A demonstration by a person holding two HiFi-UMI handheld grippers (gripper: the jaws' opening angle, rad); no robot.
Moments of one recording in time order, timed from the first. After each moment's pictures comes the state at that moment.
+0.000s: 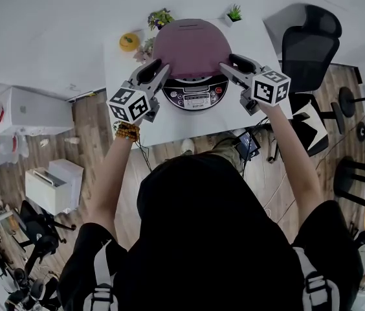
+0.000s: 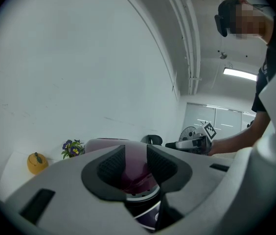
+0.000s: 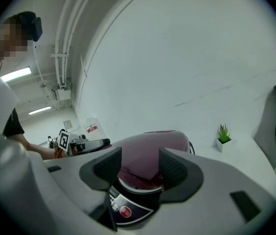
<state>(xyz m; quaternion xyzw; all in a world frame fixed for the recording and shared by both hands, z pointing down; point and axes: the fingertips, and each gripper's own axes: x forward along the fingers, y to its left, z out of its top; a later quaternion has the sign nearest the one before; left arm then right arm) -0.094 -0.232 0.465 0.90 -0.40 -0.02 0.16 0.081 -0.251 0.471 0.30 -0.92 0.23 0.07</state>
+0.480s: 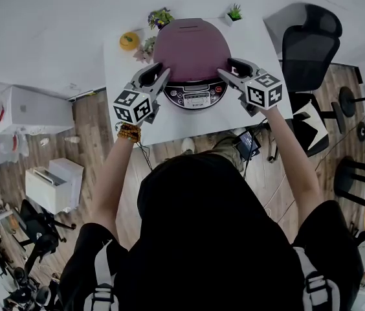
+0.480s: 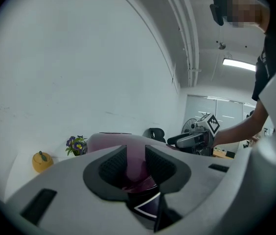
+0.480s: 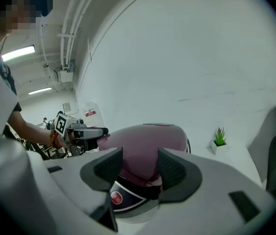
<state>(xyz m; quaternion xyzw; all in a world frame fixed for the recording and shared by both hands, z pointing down) -0.092 -0.223 0.489 0.90 -0.41 0.02 0.15 0.078 -0.239 0.499 0.31 -0.93 0.17 0.15</state>
